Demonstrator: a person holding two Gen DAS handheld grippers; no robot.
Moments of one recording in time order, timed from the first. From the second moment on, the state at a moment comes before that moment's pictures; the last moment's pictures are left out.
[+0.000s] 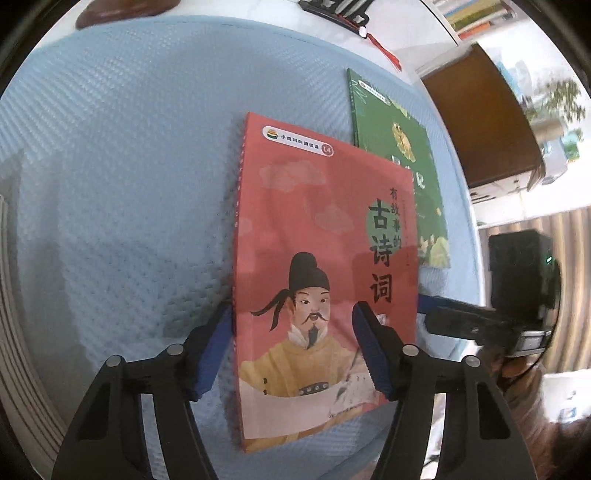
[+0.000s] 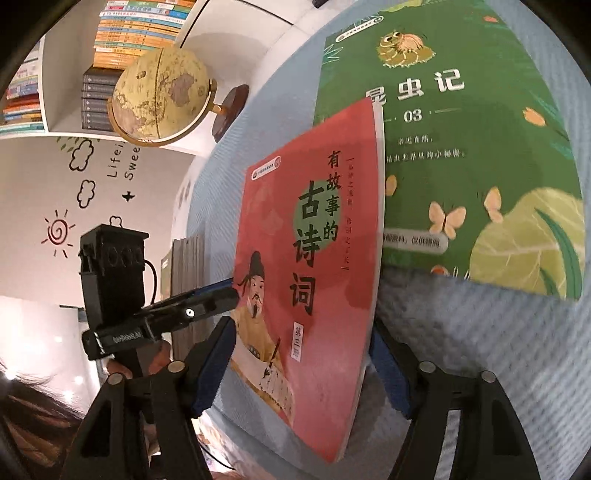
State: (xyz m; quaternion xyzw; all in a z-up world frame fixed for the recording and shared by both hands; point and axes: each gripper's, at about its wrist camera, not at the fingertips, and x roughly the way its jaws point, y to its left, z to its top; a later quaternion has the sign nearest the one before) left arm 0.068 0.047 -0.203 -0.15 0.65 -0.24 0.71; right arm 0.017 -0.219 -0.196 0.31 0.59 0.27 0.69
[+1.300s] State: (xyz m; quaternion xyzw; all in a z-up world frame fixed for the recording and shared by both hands) left arm 0.072 0.057 -0.199 -0.20 0.65 -0.19 0.70; right arm 0.021 -0.247 -0.193 0.35 0.58 0.23 0.70
